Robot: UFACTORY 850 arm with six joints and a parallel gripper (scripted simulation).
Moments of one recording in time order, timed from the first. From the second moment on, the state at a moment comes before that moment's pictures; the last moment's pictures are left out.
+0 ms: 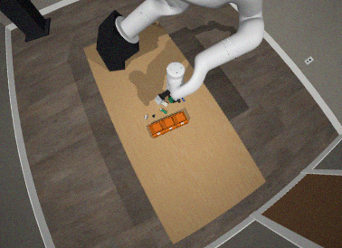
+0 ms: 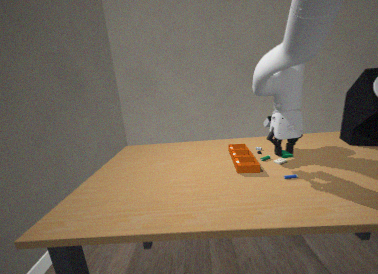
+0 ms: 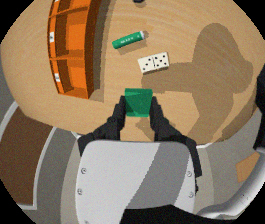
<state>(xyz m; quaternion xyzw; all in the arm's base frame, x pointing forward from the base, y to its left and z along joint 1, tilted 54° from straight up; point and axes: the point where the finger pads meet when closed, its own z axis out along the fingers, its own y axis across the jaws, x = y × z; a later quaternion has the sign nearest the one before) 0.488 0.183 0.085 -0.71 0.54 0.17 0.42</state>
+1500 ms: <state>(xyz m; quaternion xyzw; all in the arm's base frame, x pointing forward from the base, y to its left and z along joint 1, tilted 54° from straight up) 0.627 0.117 0.046 -0.89 0.13 -0.04 0.45</state>
